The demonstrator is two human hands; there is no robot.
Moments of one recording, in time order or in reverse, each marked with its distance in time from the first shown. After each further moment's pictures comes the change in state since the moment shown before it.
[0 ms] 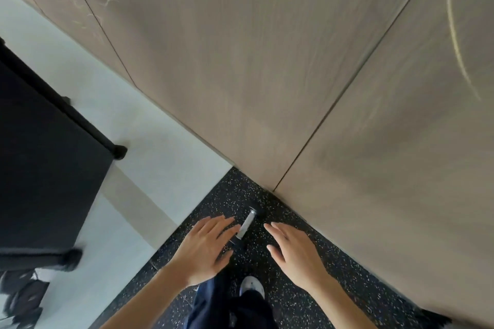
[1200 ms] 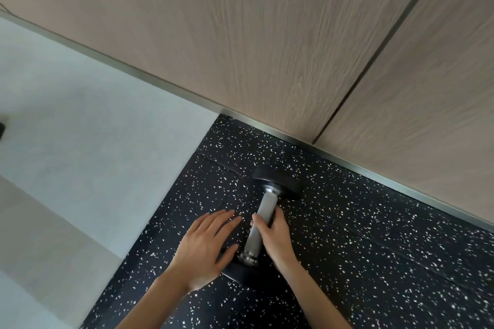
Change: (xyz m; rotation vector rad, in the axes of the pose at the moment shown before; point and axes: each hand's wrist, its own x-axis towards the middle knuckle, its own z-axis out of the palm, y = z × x) left_hand 0.085 -0.203 0.560 -0.122 -0.132 0.018; right_hand 0.281 0.164 0.586 1.290 0.292 0.782
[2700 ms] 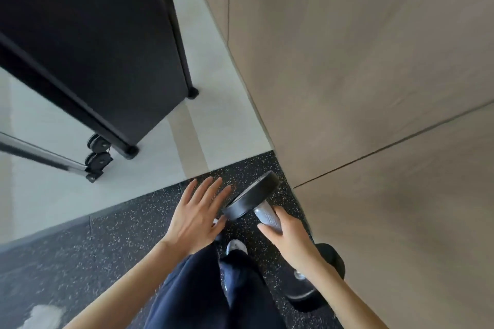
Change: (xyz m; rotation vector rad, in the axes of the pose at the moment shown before) left_hand -0.279 0.376 -0.632 0.001 0.141 -0.721; right_hand -0.574 -0.579 -0.190 -0.989 -0.748 -0.526
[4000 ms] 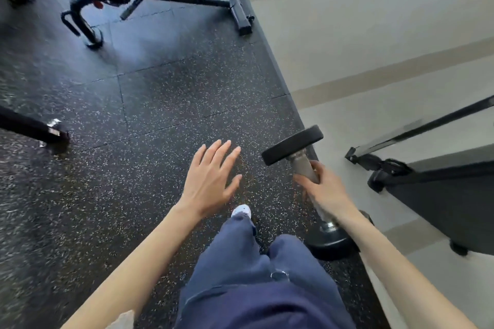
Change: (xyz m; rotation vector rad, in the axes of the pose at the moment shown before) left_hand -0.606 -0.084 0.076 -0.270 0.380 -1.667; right_hand -0.134 -0.349 0.486 -0.529 -1.081 -0.697
